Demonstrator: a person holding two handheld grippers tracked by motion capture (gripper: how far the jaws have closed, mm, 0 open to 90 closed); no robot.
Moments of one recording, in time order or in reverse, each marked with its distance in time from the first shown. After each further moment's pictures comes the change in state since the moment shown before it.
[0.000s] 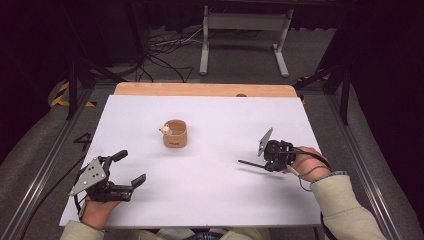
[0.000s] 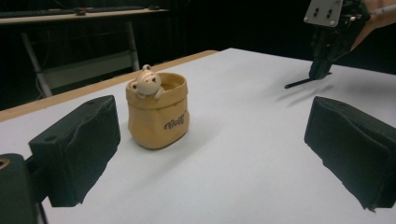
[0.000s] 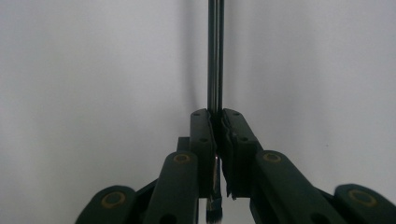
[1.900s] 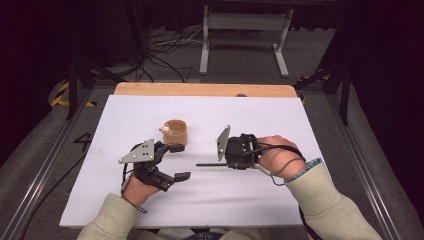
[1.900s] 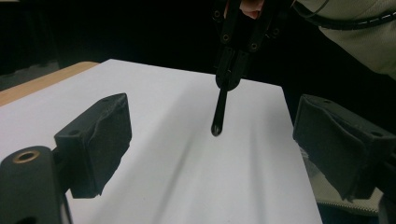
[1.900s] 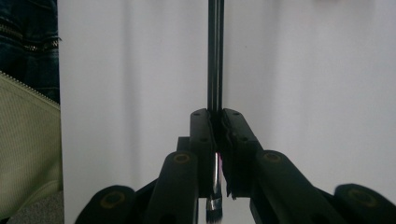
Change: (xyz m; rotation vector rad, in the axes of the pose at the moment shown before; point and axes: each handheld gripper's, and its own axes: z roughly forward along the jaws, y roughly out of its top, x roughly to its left) left arm -0.027 0.044 0.108 0.022 -0.494 0.003; right arm 0.067 0.117 -0.072 -0.080 -0.051 -0.309
